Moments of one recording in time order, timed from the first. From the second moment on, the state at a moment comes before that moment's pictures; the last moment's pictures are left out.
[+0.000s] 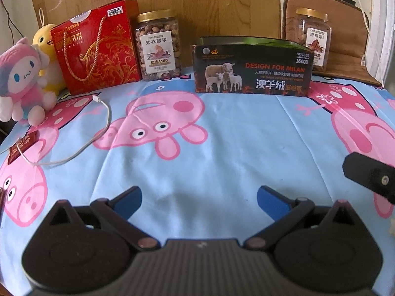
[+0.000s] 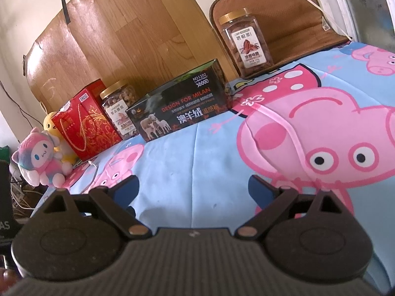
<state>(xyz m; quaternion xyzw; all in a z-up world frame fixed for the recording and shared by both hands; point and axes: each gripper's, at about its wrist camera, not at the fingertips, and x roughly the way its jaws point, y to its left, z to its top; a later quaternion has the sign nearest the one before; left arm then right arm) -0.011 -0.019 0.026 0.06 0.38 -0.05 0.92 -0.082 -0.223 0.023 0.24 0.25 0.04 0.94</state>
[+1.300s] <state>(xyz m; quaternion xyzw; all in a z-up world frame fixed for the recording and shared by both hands) -0.006 -0.020 0.023 0.06 0.39 -0.04 0.92 -0.077 -0.225 0.021 0.24 0.26 0.04 0.93</state>
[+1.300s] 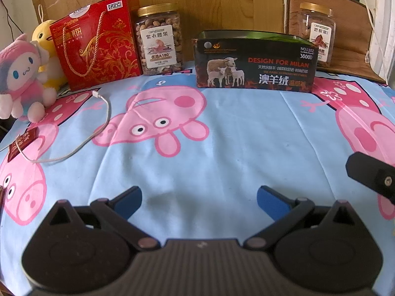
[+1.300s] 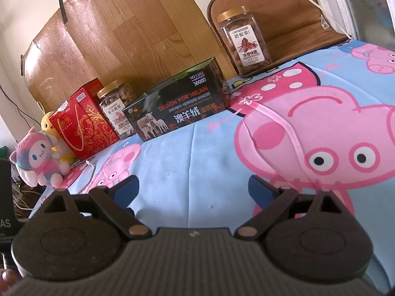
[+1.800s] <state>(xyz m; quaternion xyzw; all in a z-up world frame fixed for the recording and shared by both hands) -0.005 -0.023 0.025 0.07 0.39 -0.05 0.92 -0.076 -0.225 0.021 0.24 0.26 0.04 0.93</state>
